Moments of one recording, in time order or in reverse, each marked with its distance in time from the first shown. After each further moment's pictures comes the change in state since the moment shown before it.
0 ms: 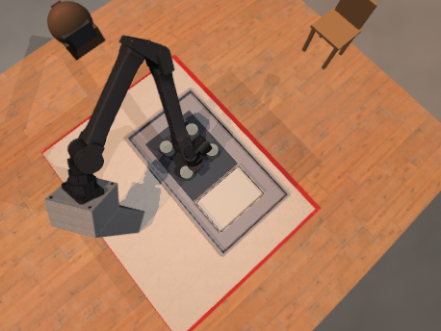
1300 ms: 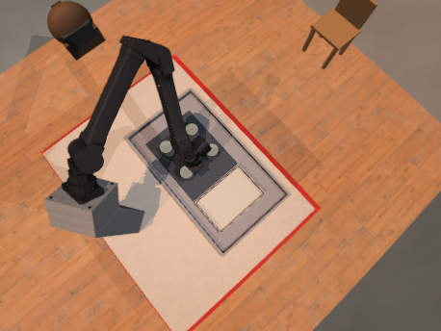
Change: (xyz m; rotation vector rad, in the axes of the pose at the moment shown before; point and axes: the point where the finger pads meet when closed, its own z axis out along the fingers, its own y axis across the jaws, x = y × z) arm 0.004 0.000 0.000 0.000 -0.001 0.000
